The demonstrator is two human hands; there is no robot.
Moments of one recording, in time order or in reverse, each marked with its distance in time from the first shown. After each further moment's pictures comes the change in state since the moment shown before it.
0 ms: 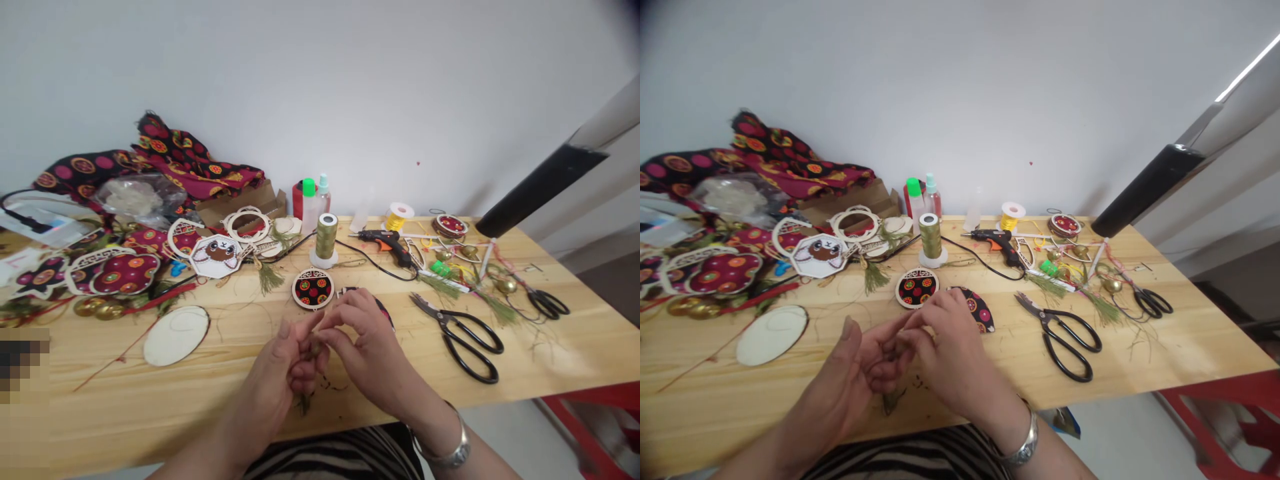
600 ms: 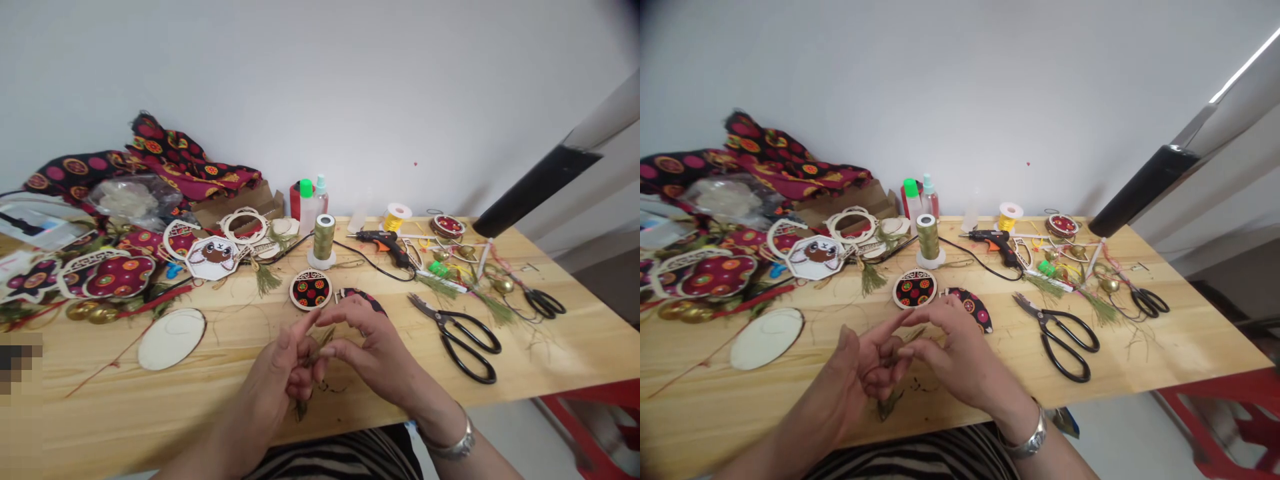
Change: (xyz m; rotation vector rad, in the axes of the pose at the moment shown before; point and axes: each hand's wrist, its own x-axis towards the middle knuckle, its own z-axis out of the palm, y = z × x) left_hand 0.001 -0.012 -0.013 0.117 -0.044 0.080; right_hand -0.003 0.014 -0.010 0.253 -0.089 -0.005
